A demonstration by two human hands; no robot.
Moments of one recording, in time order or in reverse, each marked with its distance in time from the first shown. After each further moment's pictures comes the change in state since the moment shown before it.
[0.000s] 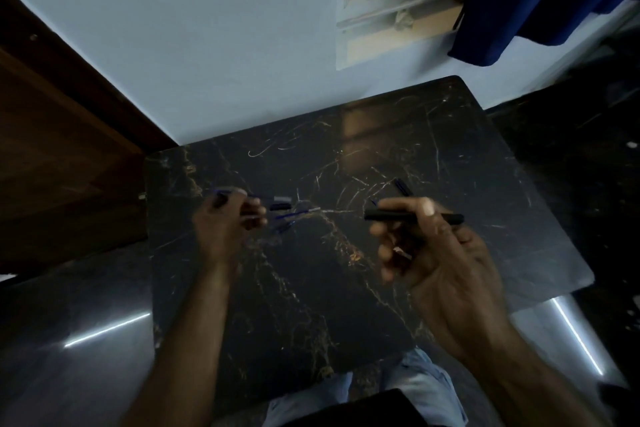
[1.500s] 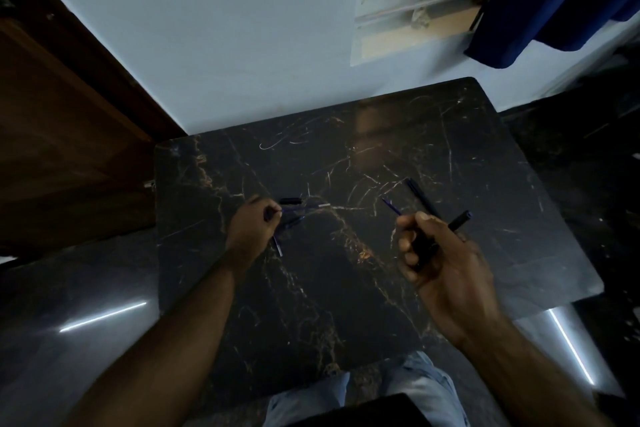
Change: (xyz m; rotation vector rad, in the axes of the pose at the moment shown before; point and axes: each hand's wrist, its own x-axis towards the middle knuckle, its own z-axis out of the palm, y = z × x) left_hand 0.101 -0.117 -0.029 1.028 -0.328 0.537; right_hand 0.021 0.038 -0.026 -0.036 0.197 0.185
